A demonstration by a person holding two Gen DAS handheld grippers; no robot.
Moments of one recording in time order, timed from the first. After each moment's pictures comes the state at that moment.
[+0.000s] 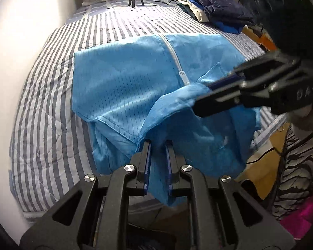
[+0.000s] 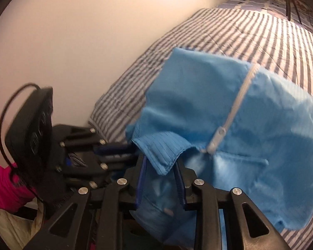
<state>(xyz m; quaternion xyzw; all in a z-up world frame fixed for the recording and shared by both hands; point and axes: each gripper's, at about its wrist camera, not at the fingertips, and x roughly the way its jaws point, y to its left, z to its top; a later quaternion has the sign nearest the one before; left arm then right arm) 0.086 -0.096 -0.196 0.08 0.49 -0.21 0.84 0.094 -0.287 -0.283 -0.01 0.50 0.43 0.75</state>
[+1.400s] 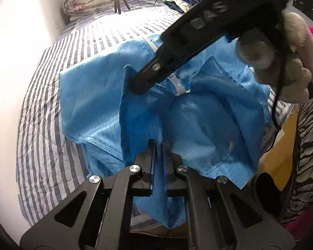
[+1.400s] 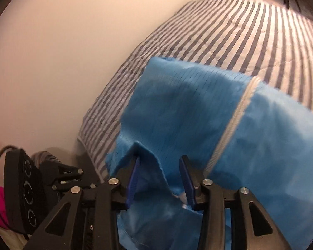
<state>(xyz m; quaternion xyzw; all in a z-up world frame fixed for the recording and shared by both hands) 0.094 -0.117 -0.210 0.15 0.46 -0.22 0.85 0.164 -0.281 -0.304 0.03 0.54 0.42 0.73</state>
